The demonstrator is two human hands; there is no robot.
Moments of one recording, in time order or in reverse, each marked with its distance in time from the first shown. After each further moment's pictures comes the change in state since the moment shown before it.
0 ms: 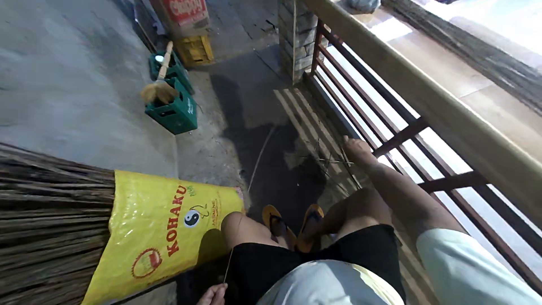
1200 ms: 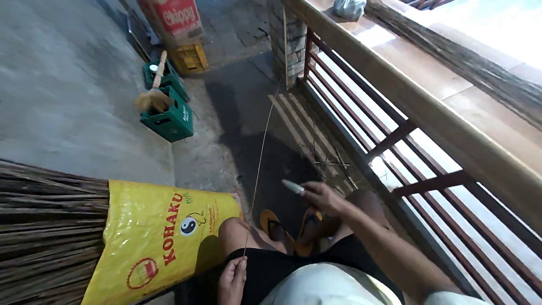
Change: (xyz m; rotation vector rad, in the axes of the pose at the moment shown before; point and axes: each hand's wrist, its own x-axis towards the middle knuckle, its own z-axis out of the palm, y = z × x) left_hand 0.022 0.058 0.082 -0.102 0.057 0.201; right_hand -0.159 -0.063 0.026 1.120 -0.372 -0.567
